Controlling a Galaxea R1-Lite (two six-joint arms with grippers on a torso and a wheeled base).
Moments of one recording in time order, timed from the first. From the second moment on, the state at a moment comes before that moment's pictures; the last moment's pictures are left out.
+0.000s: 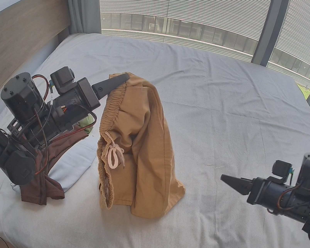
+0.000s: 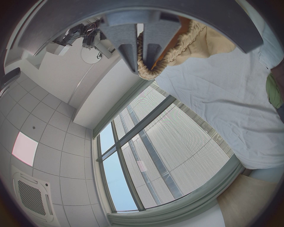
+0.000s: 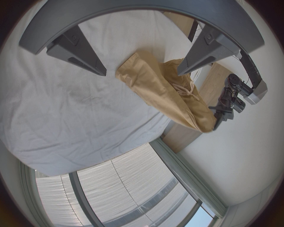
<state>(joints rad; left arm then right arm) -0.37 1.88 -0.74 -1.55 -0.44 -0.79 0.37 1.57 -0.46 -0.75 0.27 0.38</state>
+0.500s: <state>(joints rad) -0.34 1.93 -0.79 -1.55 -0.42 -0.78 0.43 1.90 -0.48 -0.91 0.27 0.43</state>
